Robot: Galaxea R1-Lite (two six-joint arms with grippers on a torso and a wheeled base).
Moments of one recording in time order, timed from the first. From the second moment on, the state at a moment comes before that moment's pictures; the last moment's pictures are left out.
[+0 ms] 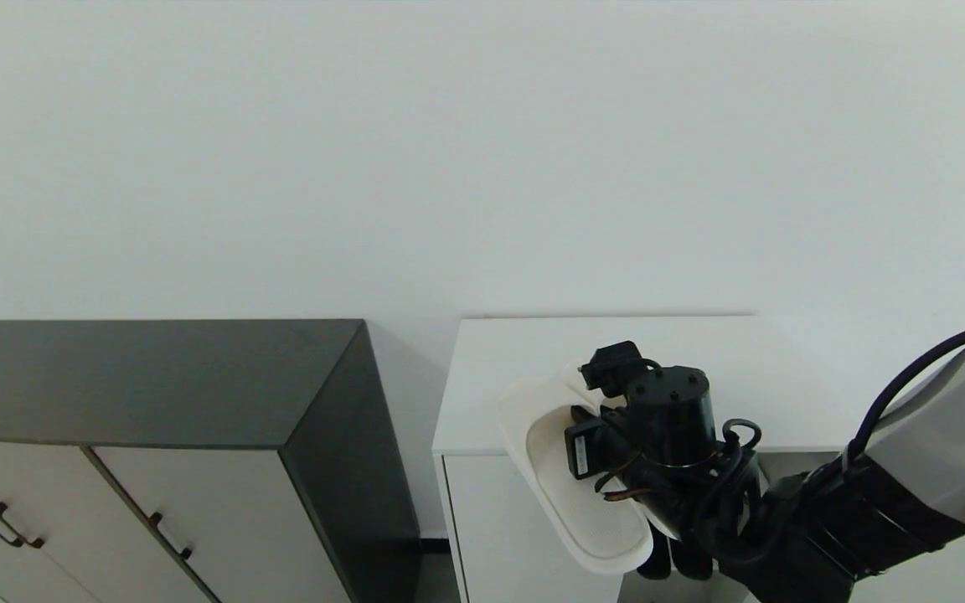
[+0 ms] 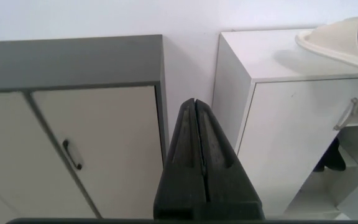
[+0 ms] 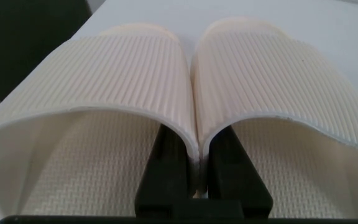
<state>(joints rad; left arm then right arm) 0.00 0.00 0.00 0.00 -0.02 0.02 0.78 2.04 -0.83 -0.94 -0.41 0.10</state>
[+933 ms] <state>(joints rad) 0.00 0.00 0.00 0.00 -0.02 0.02 0.80 2.04 -0.82 -0.94 -0.43 0.10</state>
